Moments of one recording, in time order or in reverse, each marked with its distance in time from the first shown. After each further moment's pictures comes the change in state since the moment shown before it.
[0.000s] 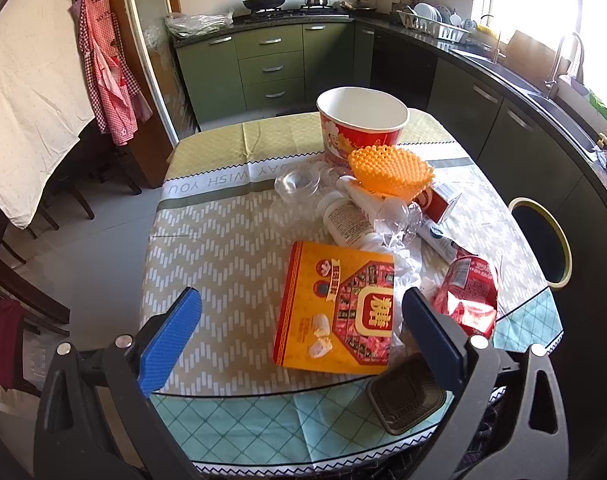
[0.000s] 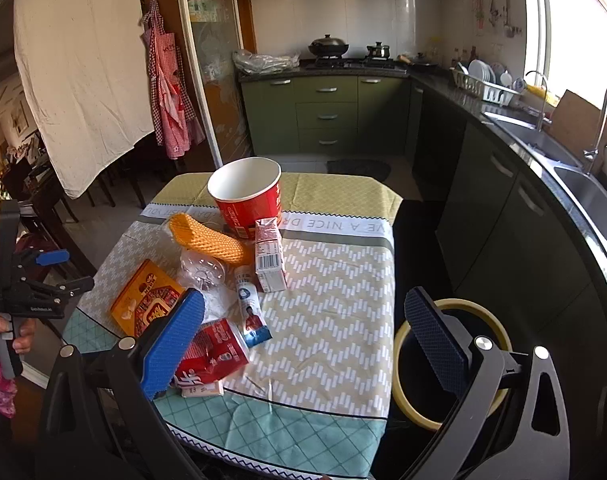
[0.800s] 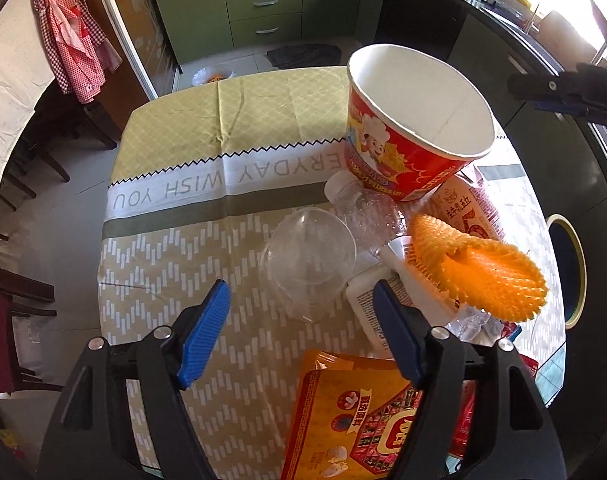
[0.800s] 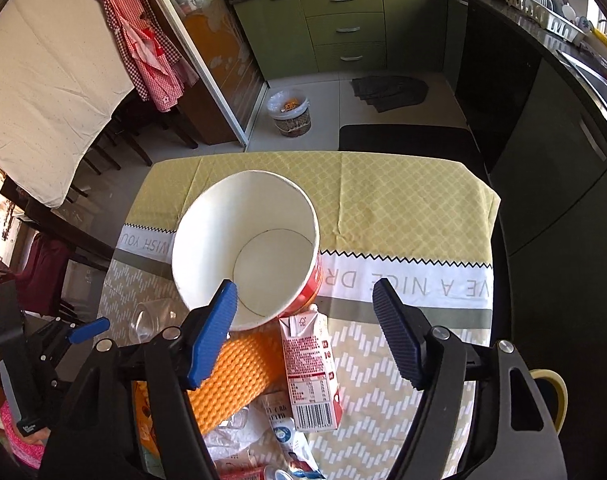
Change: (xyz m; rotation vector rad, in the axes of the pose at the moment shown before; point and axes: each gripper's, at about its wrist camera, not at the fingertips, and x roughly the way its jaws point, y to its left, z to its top) left arm 0.143 0.024 0.097 -0.029 0.276 -0.041; right arm 0.247 0.025 0.159 0.067 0.336 0.046
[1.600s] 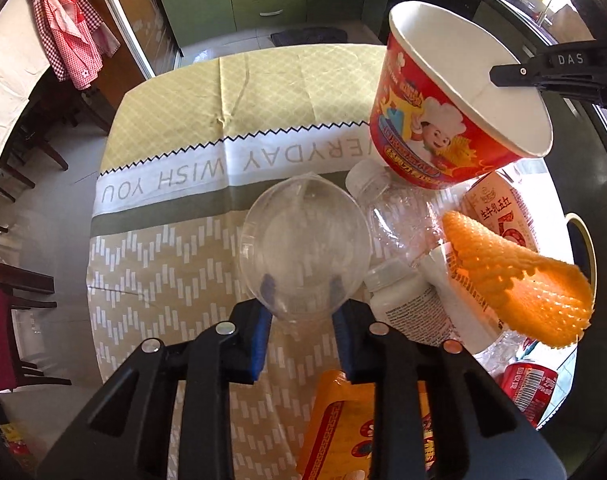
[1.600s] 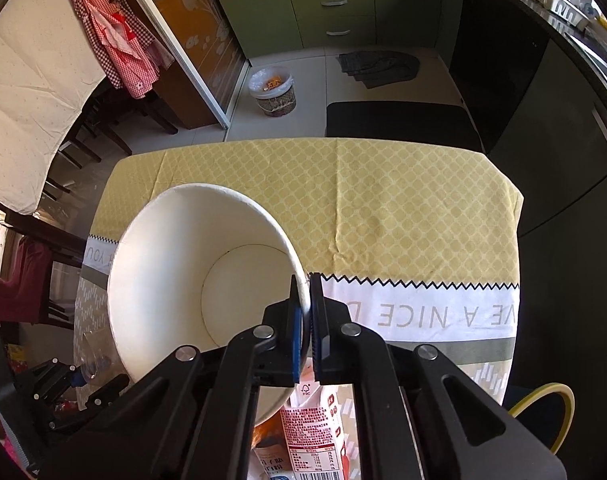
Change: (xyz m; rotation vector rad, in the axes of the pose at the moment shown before) left arm 0.028 0.015 0.008 -0.014 0.045 -0.001; right arm 0.056 -0.006 0.029 0.067 0.042 -0.016
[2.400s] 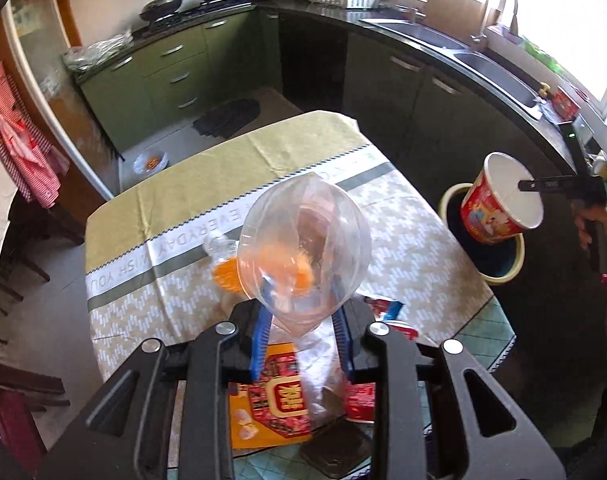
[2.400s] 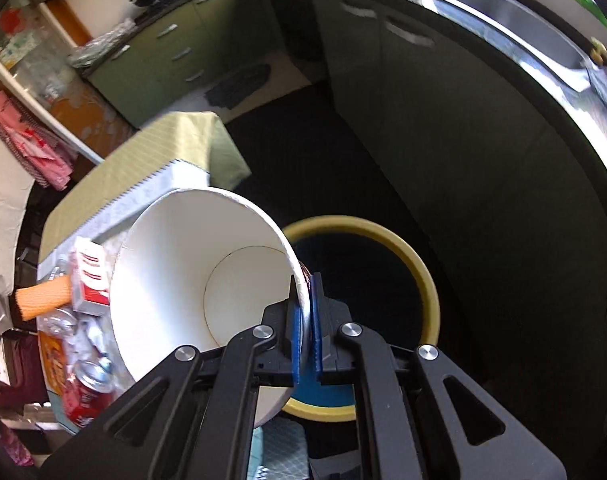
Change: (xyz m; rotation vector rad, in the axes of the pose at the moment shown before) left arm -0.144 -0.140 -0.047 0.337 -0.228 -0.122; right arm -0.136 -0.317 -0.264 0.440 -0.056 -0.185
